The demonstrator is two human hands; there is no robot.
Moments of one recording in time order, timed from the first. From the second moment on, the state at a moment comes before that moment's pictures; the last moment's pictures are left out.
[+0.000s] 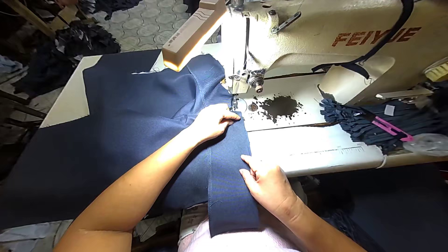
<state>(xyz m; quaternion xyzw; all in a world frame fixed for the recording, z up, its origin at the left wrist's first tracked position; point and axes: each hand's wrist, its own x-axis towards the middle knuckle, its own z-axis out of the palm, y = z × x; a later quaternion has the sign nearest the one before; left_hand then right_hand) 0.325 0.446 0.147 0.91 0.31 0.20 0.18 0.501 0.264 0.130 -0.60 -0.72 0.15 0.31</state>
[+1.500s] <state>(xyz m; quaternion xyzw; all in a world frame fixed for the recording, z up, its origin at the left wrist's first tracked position) 0.330 0.409 0.134 0.90 0.41 0.11 0.10 0.490 0.288 0.133 -0.59 -0.74 0.14 0.30</state>
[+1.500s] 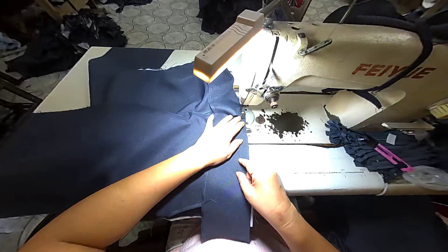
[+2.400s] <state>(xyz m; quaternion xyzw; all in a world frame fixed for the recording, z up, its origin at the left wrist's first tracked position) 0.326 0.415 0.152 0.89 0.42 0.07 0.13 0.493 0.292 0.145 -0.61 -0.72 0.18 0.27</state>
